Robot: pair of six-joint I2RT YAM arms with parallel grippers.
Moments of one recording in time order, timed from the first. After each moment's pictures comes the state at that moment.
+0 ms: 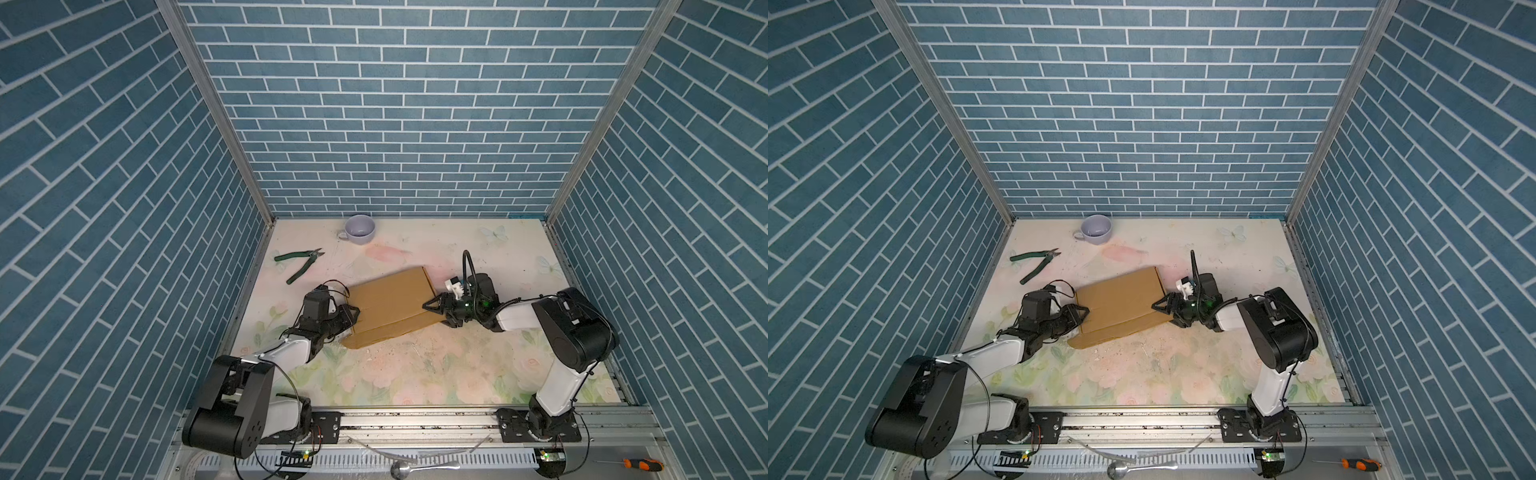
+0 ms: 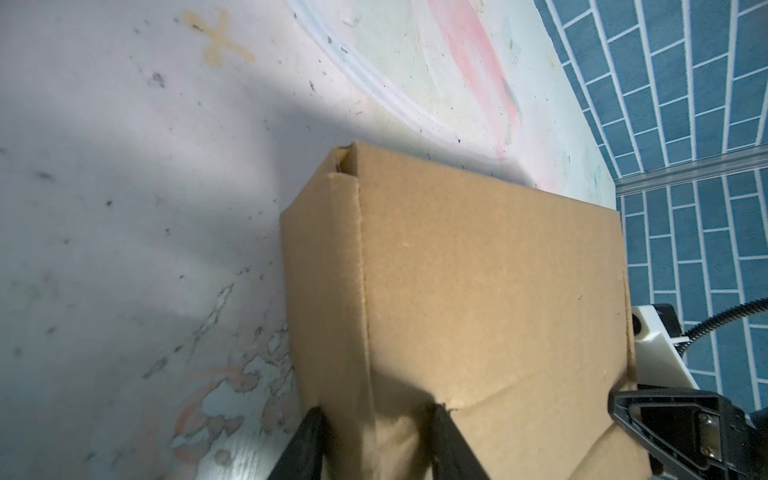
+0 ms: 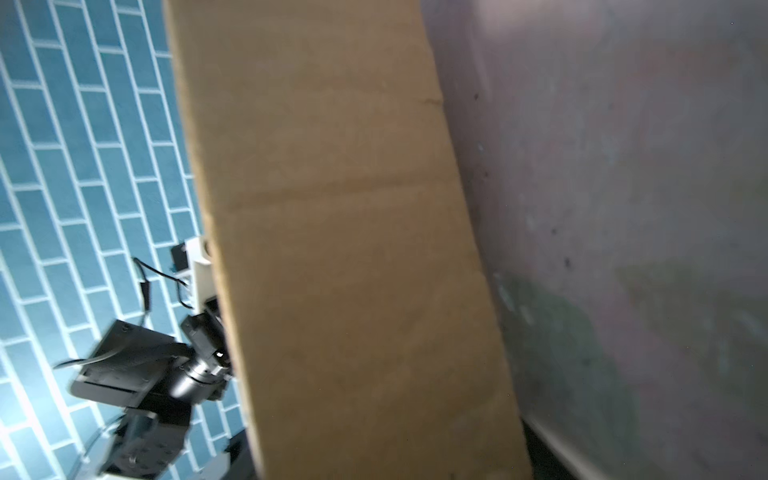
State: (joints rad) left arm -0.20 1.27 0.36 0.17 0.32 -0.75; right arm 0.49 1.79 0.66 0.47 -0.79 1.04
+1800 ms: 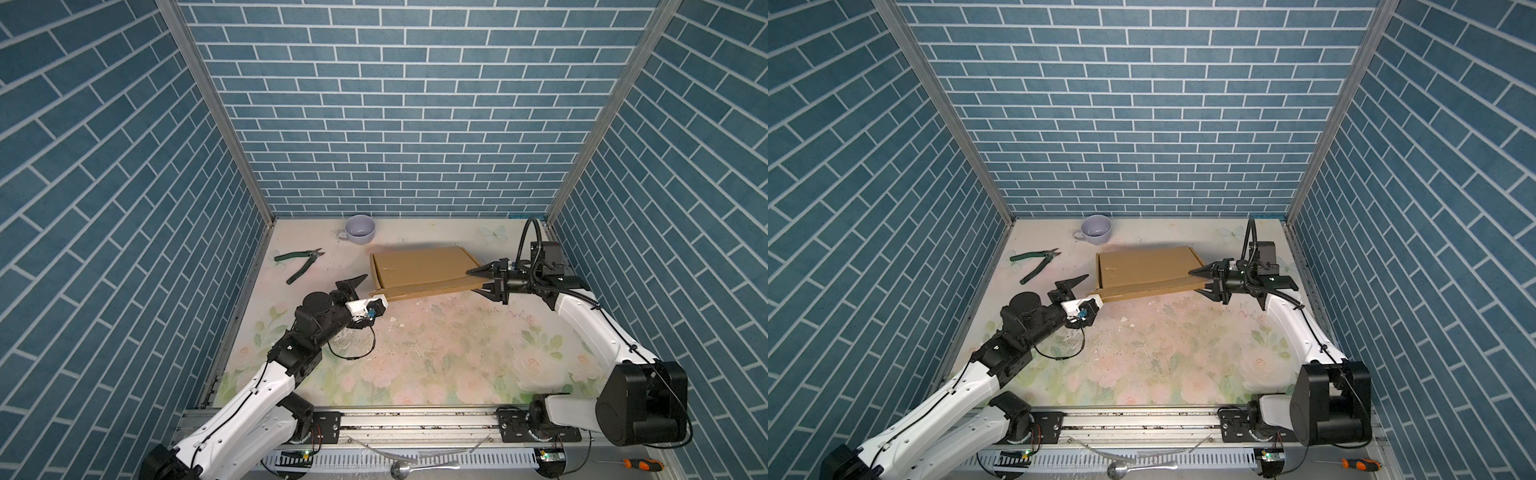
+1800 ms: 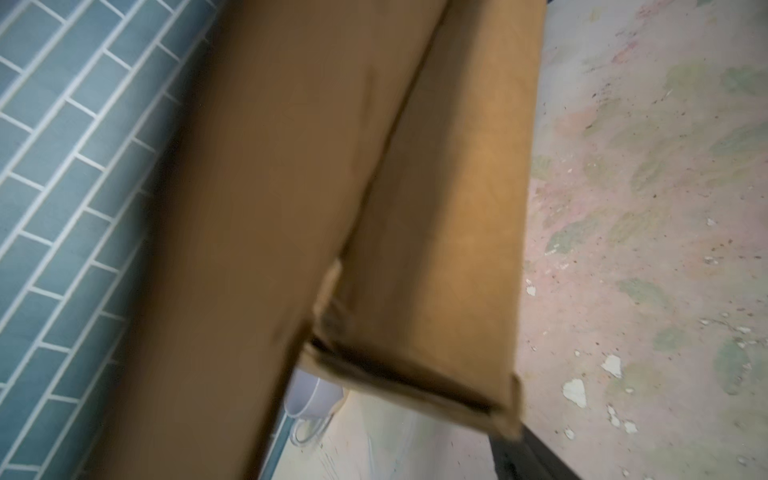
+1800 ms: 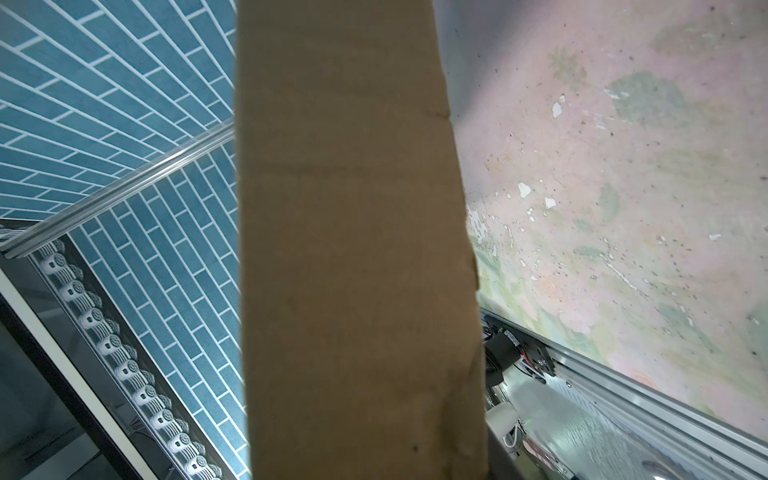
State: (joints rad) left arm -0.52 0.81 0.50 0.10 0.19 0.91; right arm 0.14 1.30 0.96 -0.46 -1.12 1.26
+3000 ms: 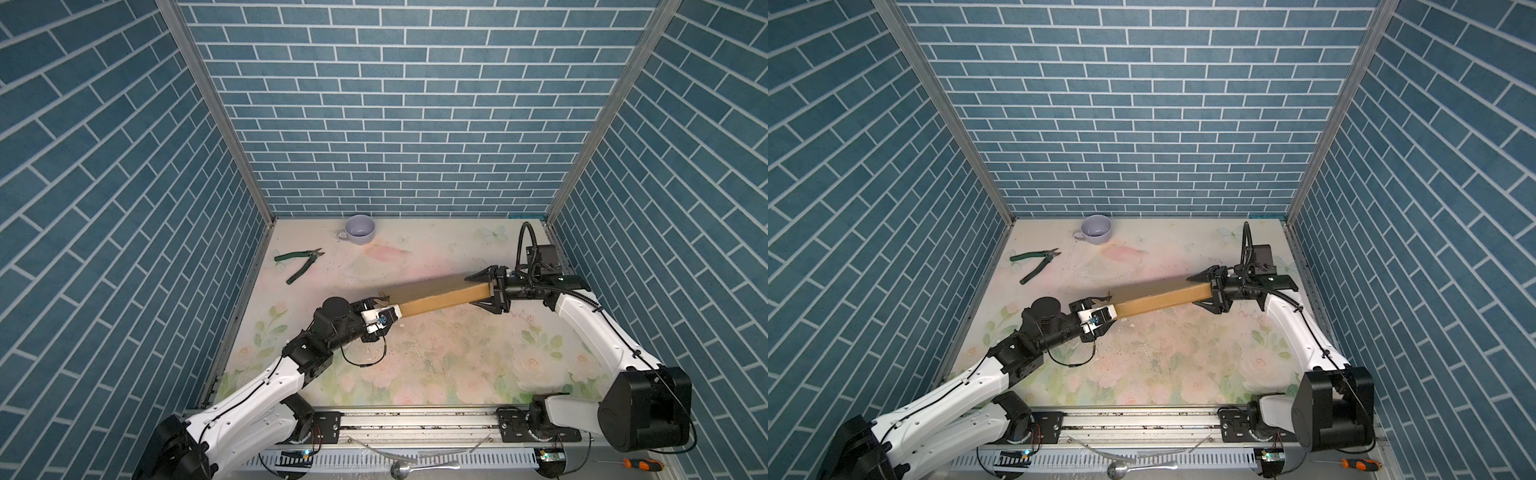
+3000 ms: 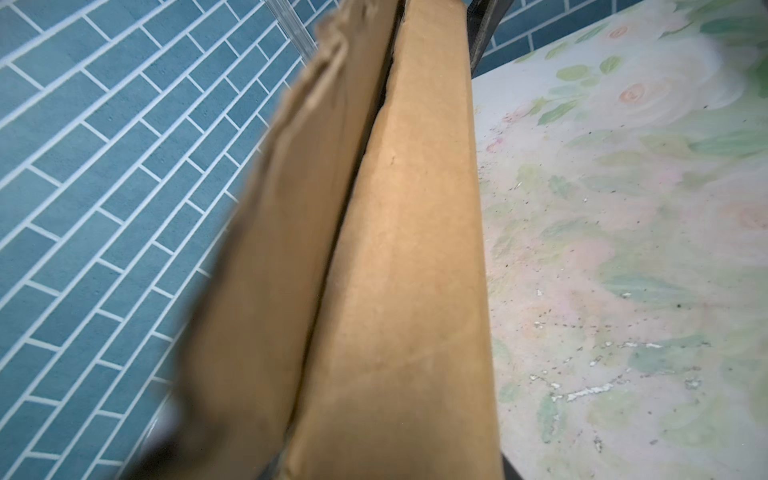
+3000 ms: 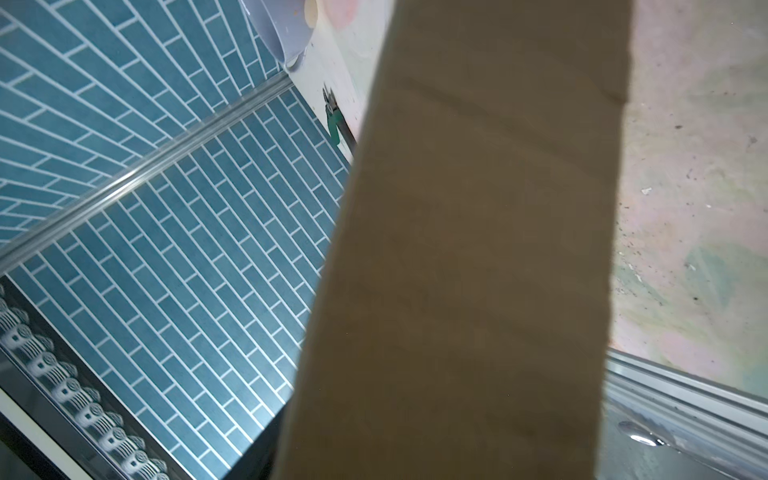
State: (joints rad) left arm -0.65 0.89 0.46 0.11 0.27 0.66; right arm 0.16 1.28 0.98 -0.63 -1.05 1.21
